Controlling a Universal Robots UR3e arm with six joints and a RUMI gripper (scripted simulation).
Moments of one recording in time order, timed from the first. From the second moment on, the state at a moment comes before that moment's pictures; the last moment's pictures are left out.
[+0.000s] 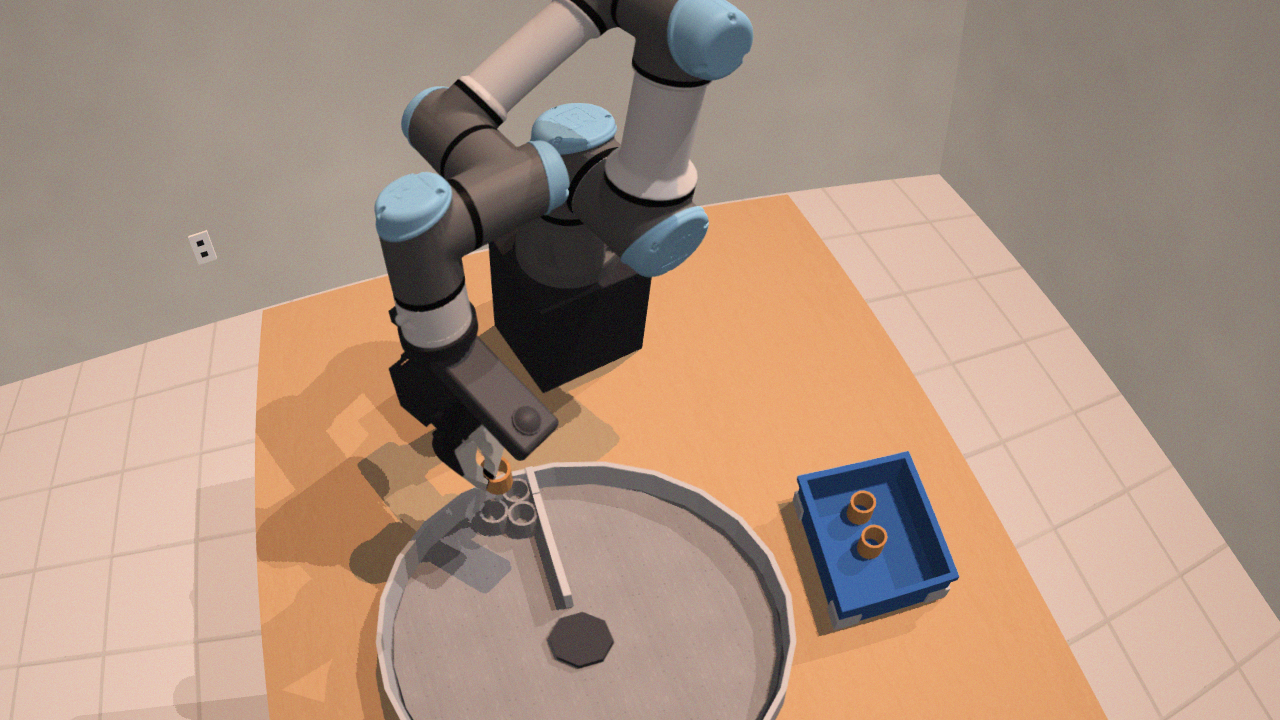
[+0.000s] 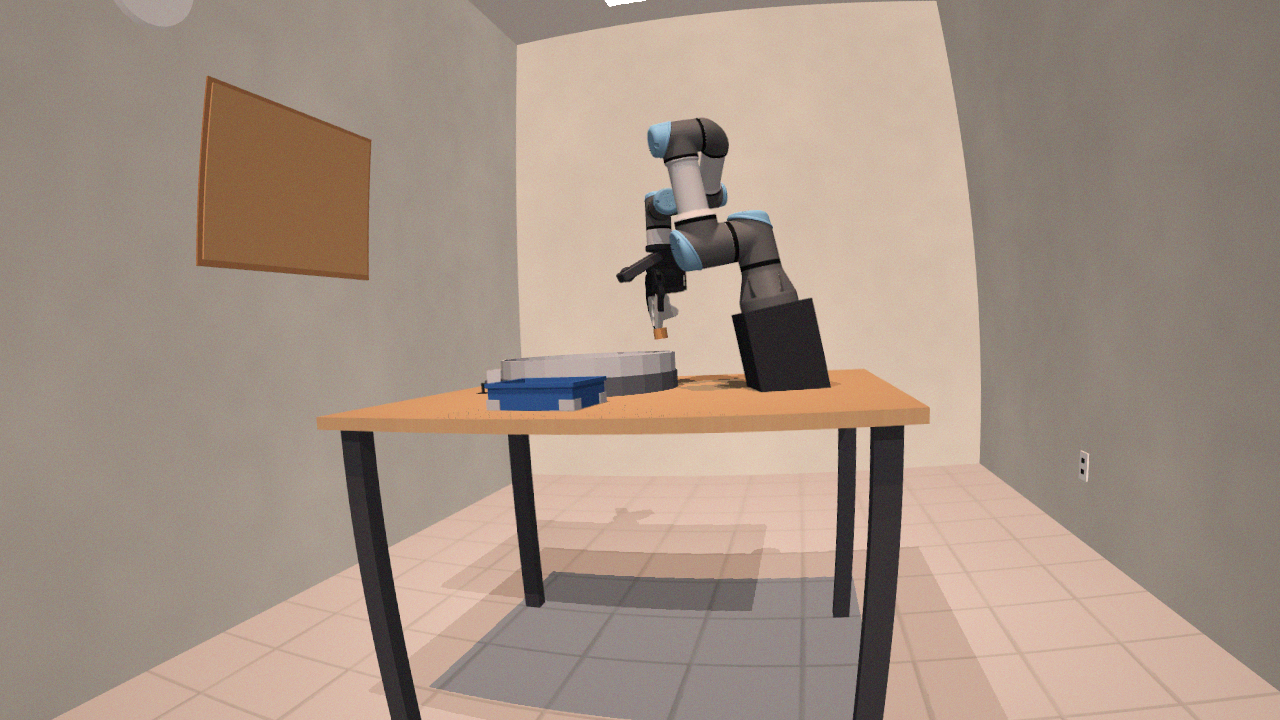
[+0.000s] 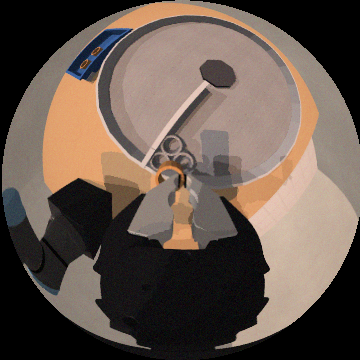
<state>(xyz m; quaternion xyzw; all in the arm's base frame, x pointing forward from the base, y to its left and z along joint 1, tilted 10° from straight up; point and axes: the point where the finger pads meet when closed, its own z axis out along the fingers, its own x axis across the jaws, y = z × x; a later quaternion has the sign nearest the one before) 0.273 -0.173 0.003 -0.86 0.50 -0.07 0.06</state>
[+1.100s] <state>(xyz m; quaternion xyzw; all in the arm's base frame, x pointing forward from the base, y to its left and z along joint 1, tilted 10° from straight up) 0.303 -0.121 0.010 -0.86 0.50 -0.07 0.06</state>
